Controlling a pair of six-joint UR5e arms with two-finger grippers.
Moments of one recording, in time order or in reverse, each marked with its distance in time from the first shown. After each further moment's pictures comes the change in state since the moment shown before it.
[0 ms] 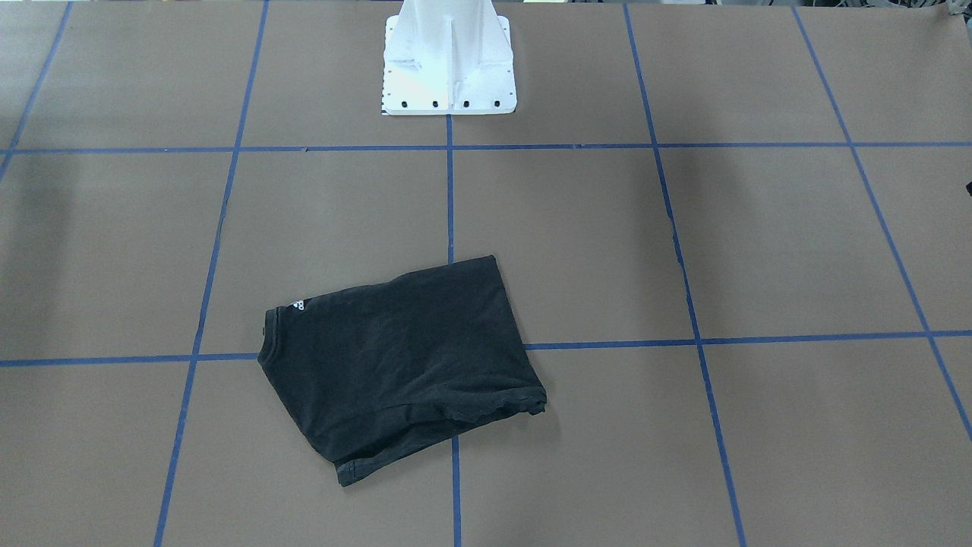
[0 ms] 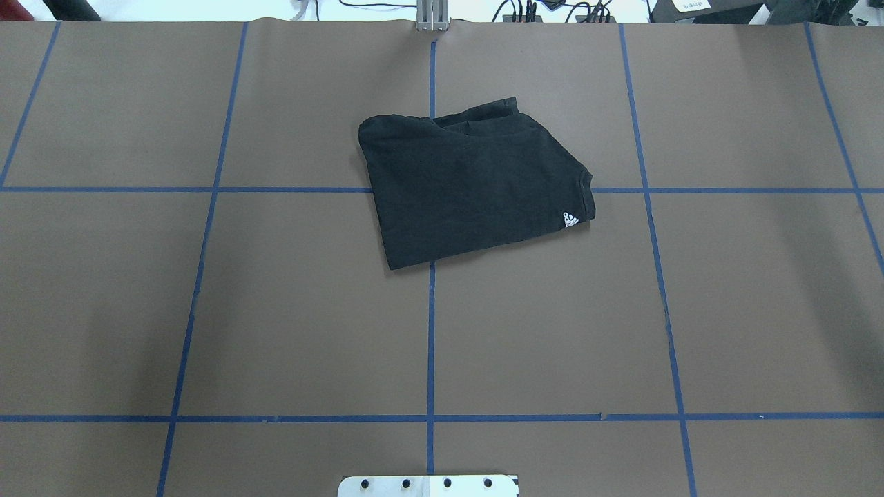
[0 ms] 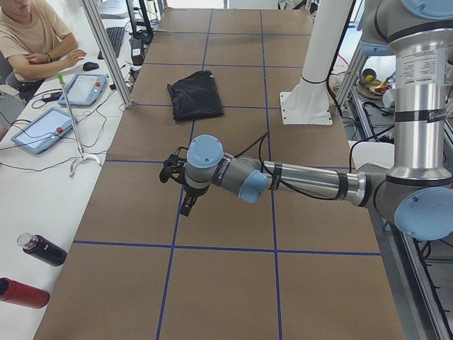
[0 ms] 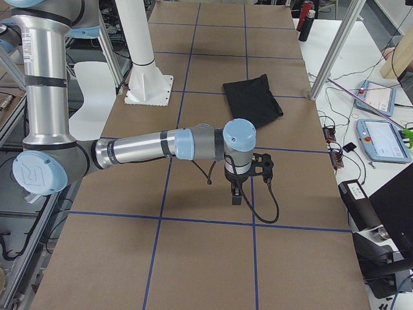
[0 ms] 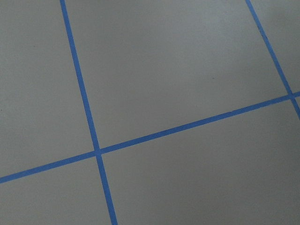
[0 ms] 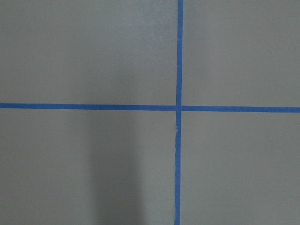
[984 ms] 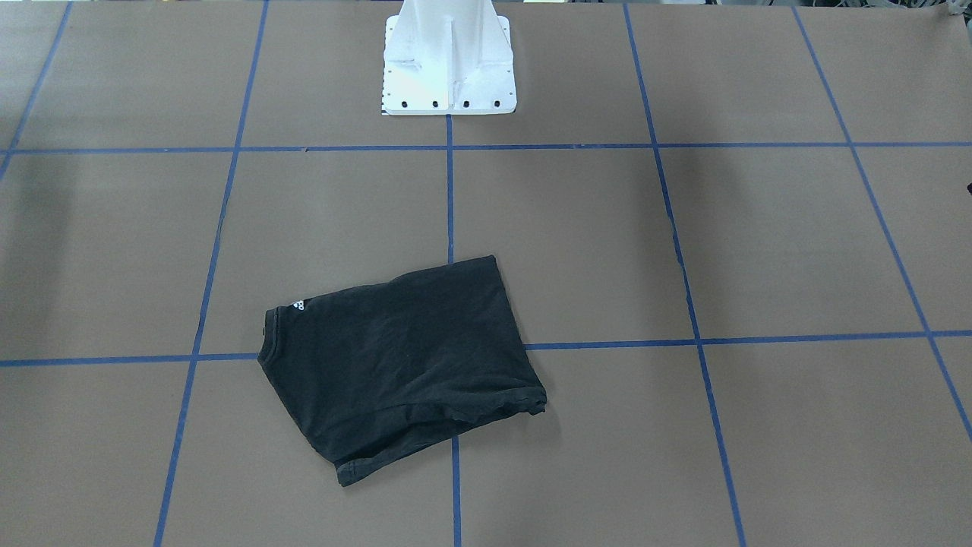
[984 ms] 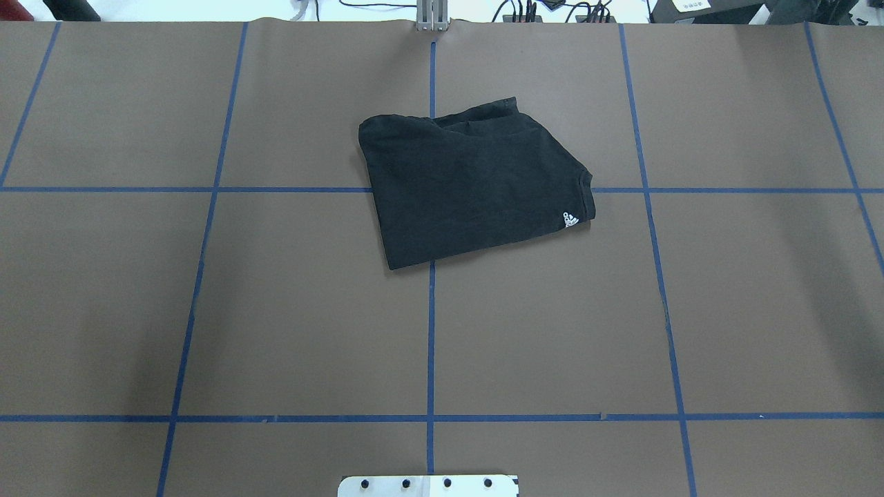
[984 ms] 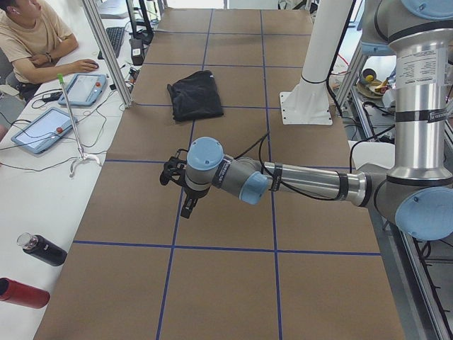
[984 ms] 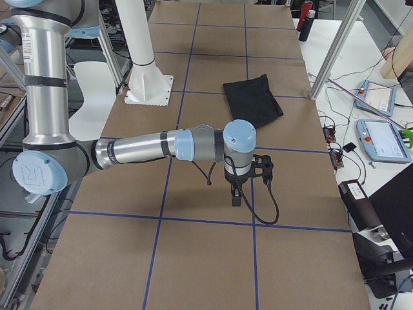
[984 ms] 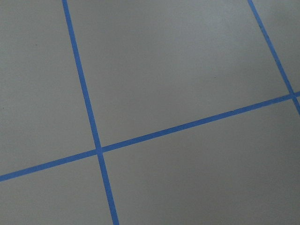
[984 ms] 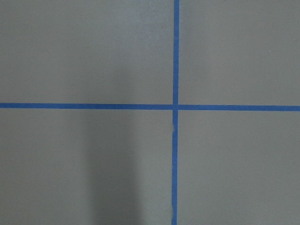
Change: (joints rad) left arm -0.001 0.002 0.012 0.002 0.004 0.000; right arm 0.001 0.000 -0.005 0.000 -0.006 0.000
